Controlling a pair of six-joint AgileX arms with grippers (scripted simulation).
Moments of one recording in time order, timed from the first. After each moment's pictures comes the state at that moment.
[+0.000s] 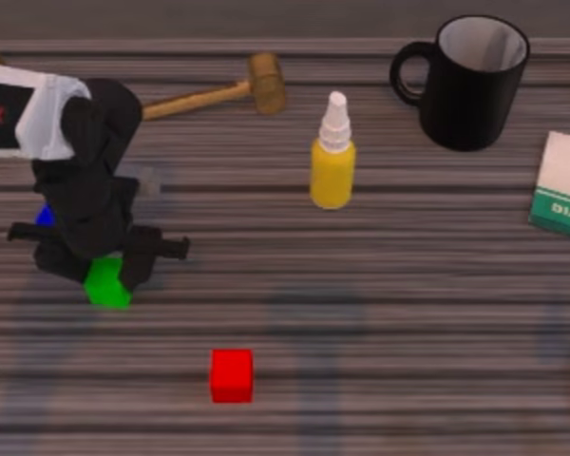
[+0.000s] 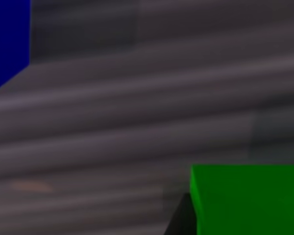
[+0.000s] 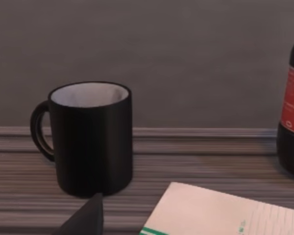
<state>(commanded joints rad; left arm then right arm) -0.27 2.02 1.25 -0.78 0.00 -0.10 0.01 0.00 0.00 0.00 0.00 0.00</state>
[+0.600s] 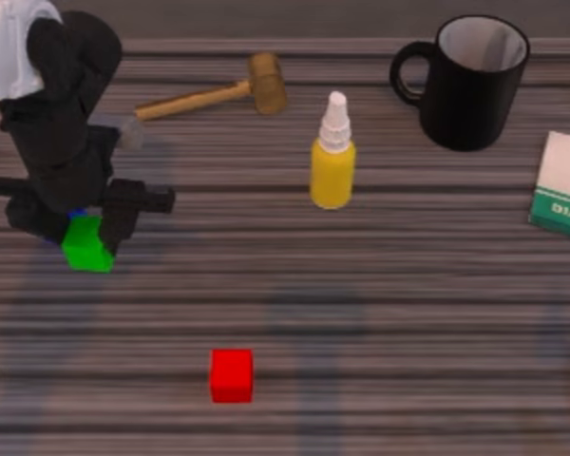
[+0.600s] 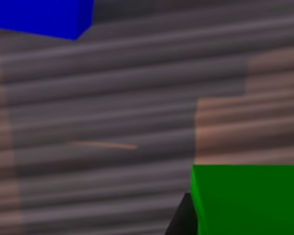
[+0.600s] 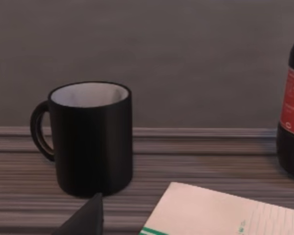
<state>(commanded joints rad) -0.25 1.92 1.39 -1.03 0.00 -0.10 0.01 0.00 0.00 0.00 0.00 0.00</state>
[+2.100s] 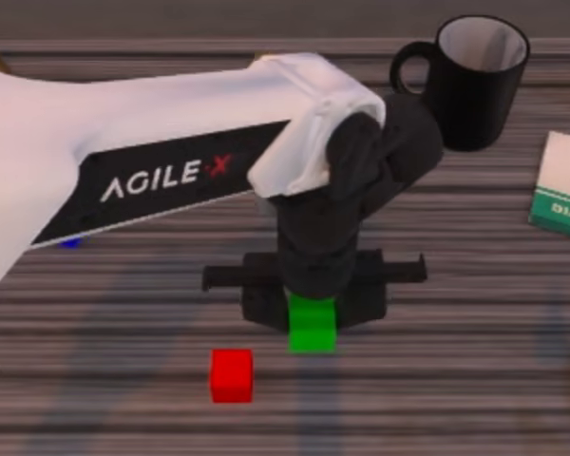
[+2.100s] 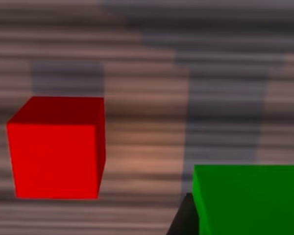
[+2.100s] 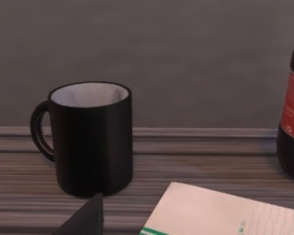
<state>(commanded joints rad) -0.88 2.00 1.57 -1.13 -0.01 -0.87 0.01 0.00 0.00 0.00 0.00 0.00</state>
